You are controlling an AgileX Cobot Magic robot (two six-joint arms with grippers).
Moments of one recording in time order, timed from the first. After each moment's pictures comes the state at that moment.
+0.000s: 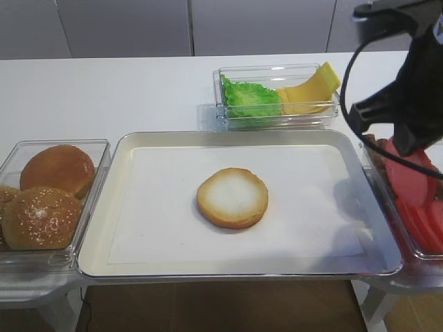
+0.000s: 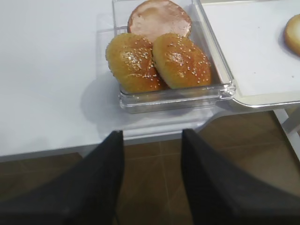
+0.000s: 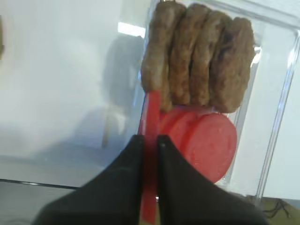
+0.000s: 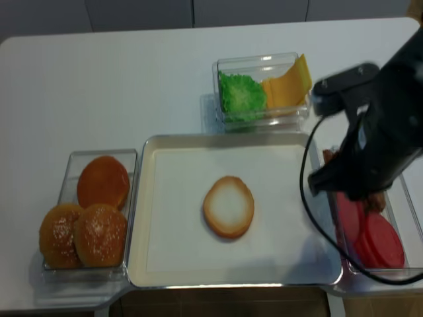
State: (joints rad) left arm -0.02 -0.02 -0.49 -0.06 1.18 -0.03; right arm 0.55 1.36 -1.14 -0.23 1.22 0.34
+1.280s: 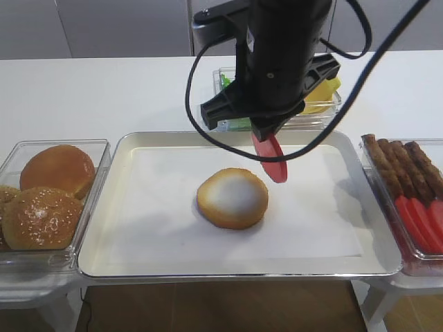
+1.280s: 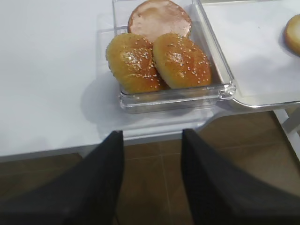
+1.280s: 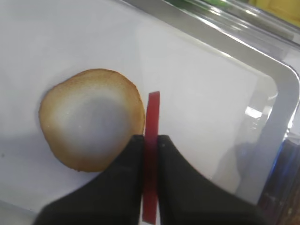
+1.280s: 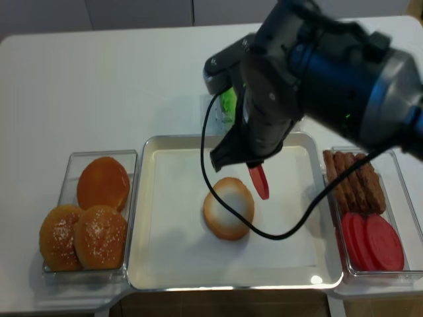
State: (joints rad) left arm -0.02 -0.02 -0.49 -0.06 1.18 -0.03; right arm 0.78 1.70 -1.47 -0.26 1.13 0.36
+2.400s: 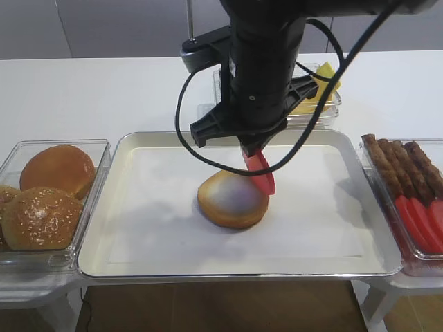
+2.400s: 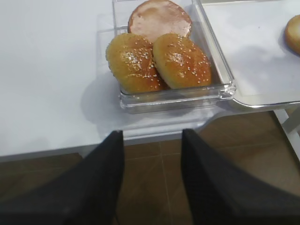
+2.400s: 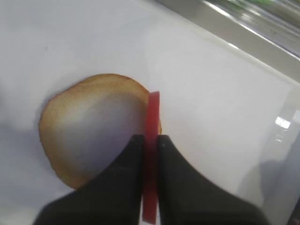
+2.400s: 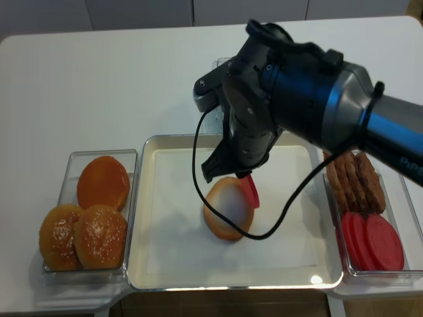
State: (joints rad) left arm -0.02 -0.02 -0.49 -0.06 1.18 -0.03; right arm 0.78 1.79 -1.47 -0.23 1.08 0.35
